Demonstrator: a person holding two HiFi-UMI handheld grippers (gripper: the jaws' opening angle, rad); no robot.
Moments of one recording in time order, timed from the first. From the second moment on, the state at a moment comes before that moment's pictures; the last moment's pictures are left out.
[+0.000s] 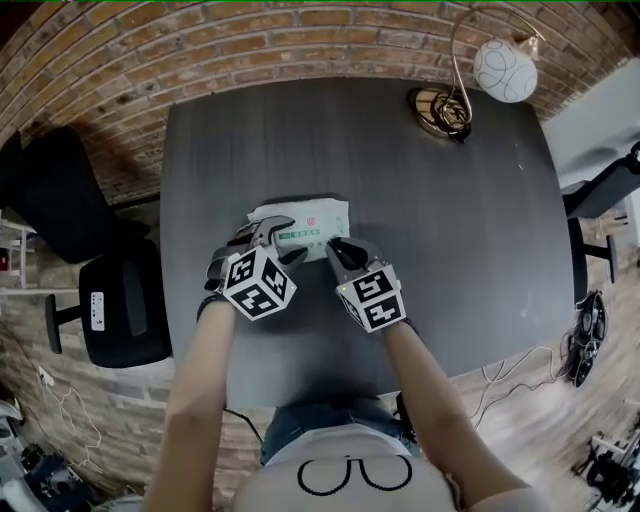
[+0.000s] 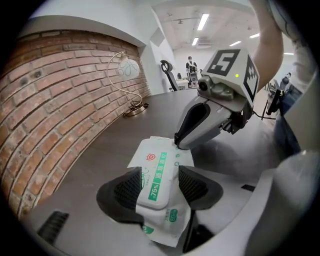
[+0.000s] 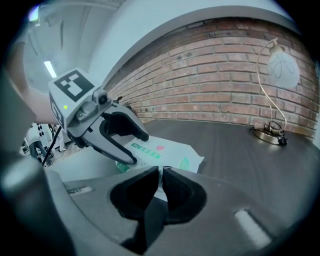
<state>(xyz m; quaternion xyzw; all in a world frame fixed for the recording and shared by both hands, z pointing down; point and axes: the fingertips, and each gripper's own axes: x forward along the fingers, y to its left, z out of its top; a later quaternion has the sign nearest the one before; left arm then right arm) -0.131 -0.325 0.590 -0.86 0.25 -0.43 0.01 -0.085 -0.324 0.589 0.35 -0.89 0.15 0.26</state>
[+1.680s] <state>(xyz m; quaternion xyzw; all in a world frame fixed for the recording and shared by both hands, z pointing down) -0.133 -0.354 0.543 -0.87 0.21 -0.44 0.00 -0.086 -0.325 0.598 0.35 -0.88 0.17 0.28</state>
